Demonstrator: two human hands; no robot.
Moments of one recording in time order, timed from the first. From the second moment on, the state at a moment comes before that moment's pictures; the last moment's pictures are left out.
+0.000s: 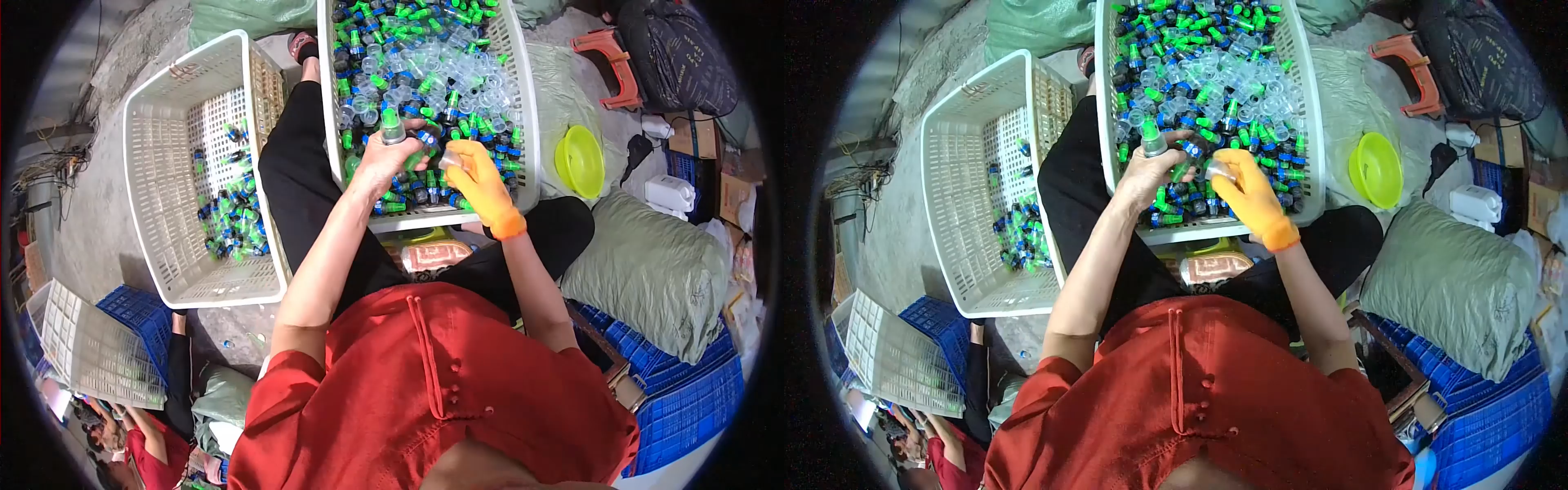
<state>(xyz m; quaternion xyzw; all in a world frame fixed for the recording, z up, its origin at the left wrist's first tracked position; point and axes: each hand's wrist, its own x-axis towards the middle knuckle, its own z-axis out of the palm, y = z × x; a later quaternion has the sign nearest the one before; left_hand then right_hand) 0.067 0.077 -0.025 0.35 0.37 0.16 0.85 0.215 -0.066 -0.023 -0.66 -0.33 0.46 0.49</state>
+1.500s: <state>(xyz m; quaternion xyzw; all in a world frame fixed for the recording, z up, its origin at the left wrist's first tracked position) 0.038 0.021 0.041 0.29 0.29 0.26 0.87 0.182 -0.066 0.104 -0.64 -0.72 0.06 0.27</state>
